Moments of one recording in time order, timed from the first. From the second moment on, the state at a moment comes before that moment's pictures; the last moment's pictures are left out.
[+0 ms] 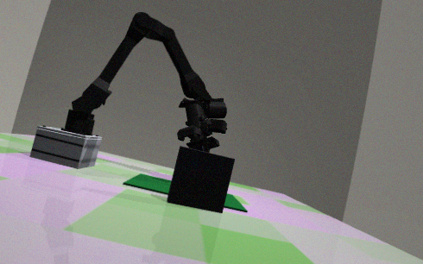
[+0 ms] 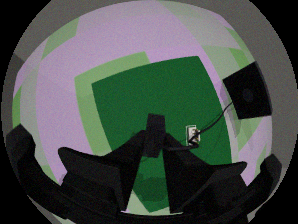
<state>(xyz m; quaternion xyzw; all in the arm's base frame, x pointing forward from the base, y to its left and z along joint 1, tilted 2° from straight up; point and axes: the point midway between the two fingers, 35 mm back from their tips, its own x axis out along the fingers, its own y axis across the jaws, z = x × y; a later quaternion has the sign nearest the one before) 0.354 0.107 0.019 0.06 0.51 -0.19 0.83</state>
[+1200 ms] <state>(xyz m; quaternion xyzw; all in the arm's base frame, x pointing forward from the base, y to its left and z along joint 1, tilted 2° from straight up) 0.354 0.118 0.009 0.02 0.38 -0.20 0.91</state>
